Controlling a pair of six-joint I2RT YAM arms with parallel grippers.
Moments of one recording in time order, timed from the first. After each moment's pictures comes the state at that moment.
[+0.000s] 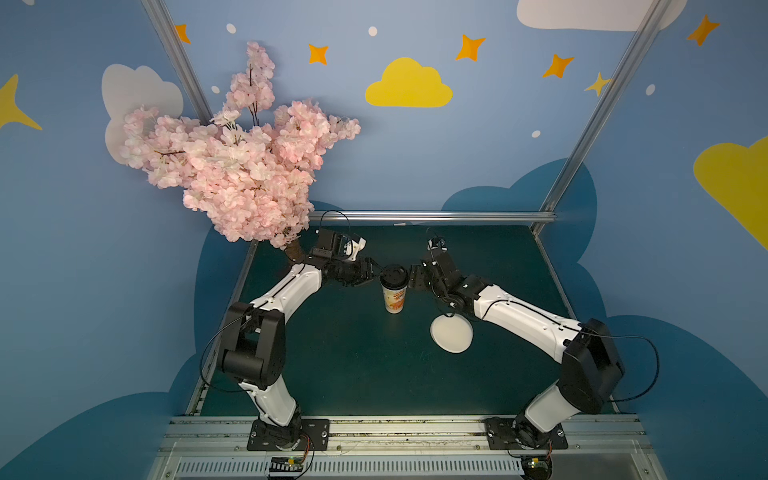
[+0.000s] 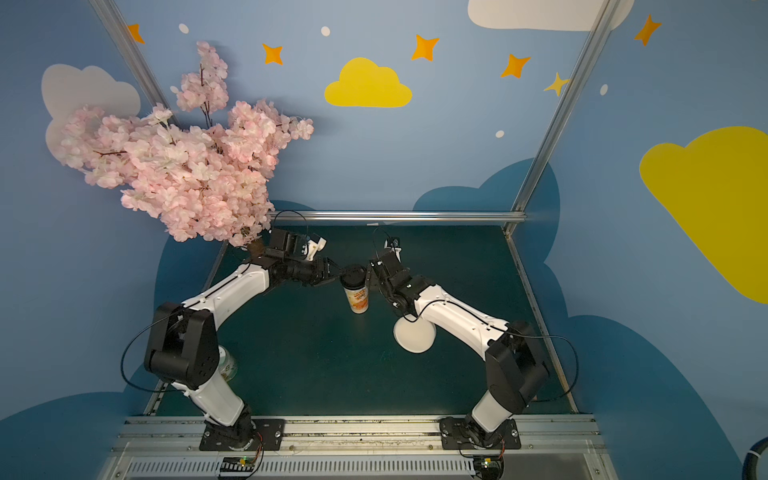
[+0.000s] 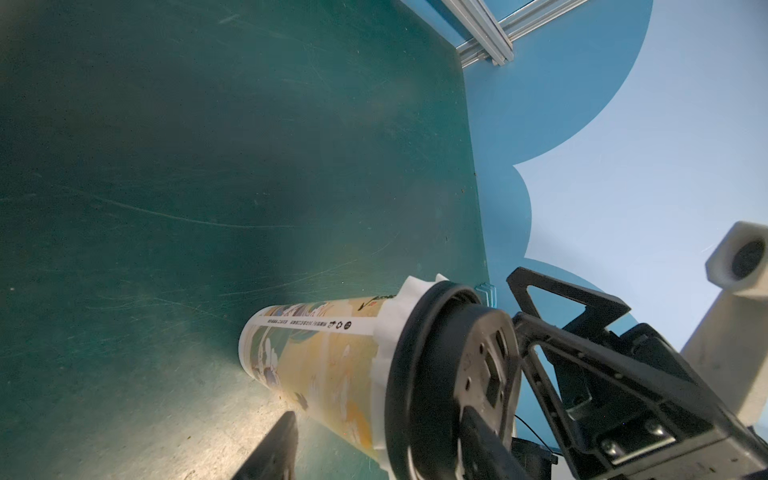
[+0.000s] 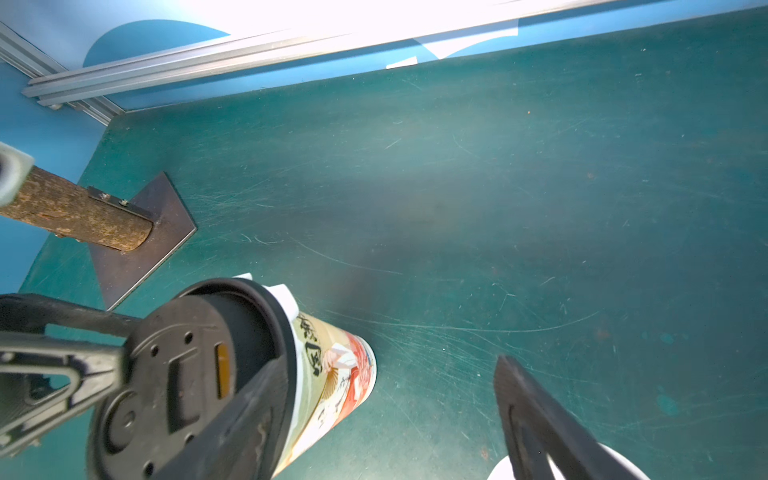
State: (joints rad) left arm -0.23 1.72 1.27 -0.41 0.76 -0.47; right arm 0.77 1.60 1.24 -0.33 0.36 0.57
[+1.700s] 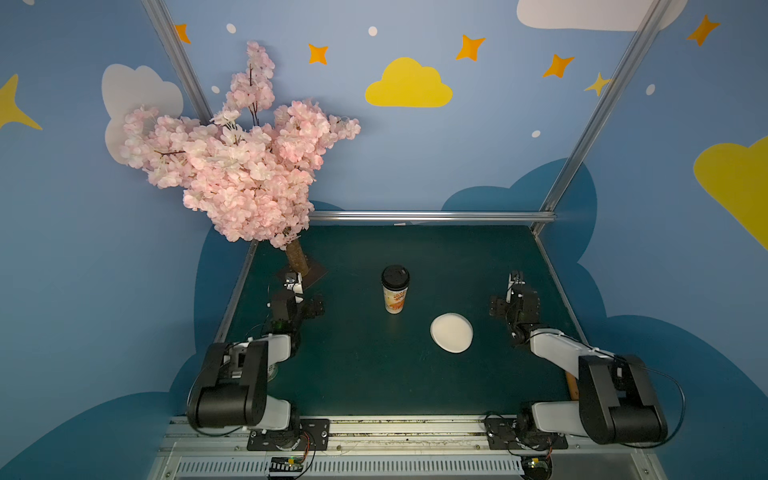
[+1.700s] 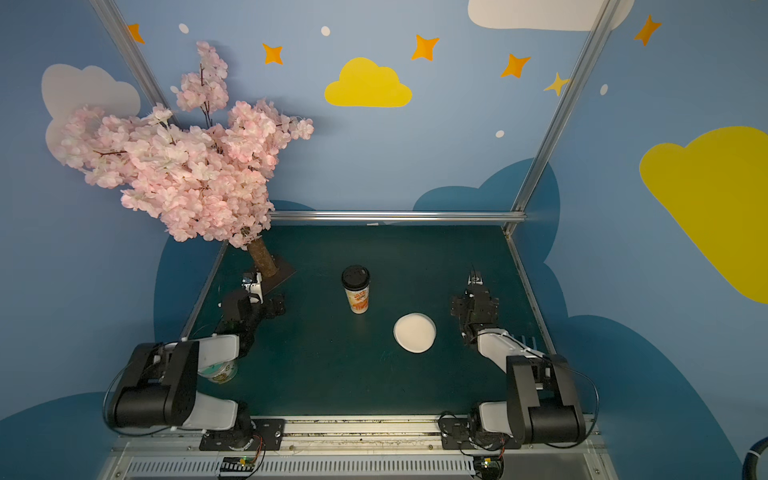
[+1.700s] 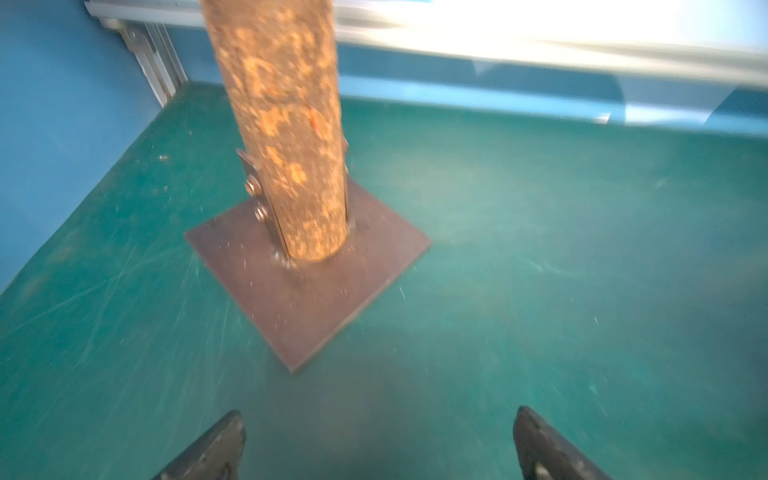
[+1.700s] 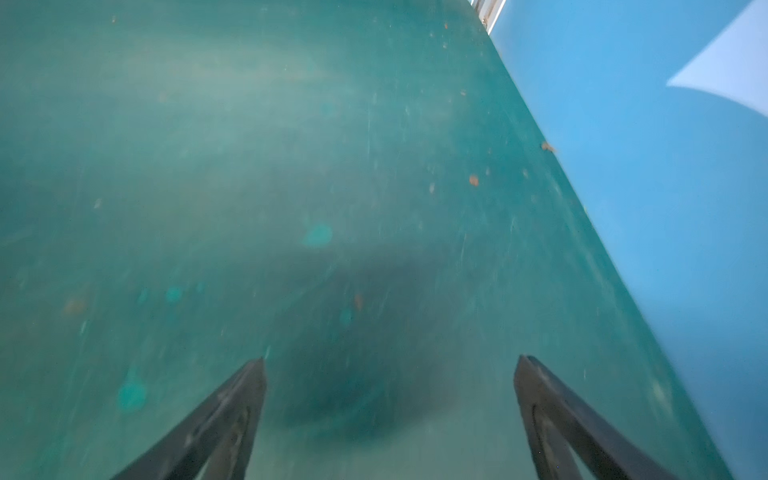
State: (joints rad) left arm 0.09 1.53 0.38 0.67 0.09 -0.06; right arm 0.08 1.38 0.53 0.23 0.30 -0.03
